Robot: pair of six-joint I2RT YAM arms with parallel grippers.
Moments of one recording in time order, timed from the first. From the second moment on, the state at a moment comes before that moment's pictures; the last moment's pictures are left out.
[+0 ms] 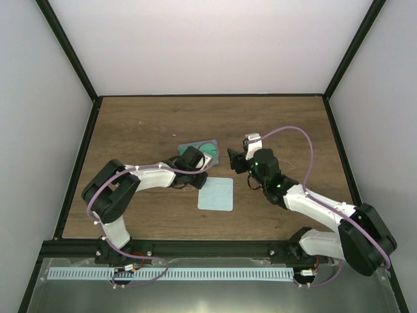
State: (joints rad) left arm -0.72 1.77 0.90 -0.14 0.09 -0.15; right arm 0.64 1.19 0.55 0.32 0.16 0.27
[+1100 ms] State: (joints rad) left arm -0.72 1.77 0.90 -0.13 0.06 -0.18; right arm 0.64 1.26 0.55 0.32 0.13 0.27
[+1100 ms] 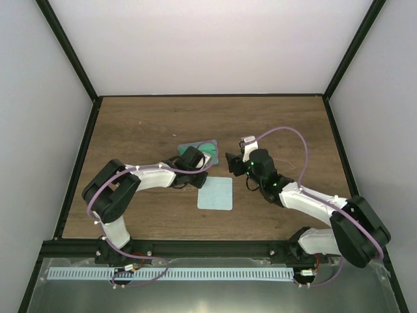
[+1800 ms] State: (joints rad) left arm -0.72 1.77 0.90 -0.13 0.06 -0.19; right arm 0.64 1.44 0.55 0.28 0.13 0.27
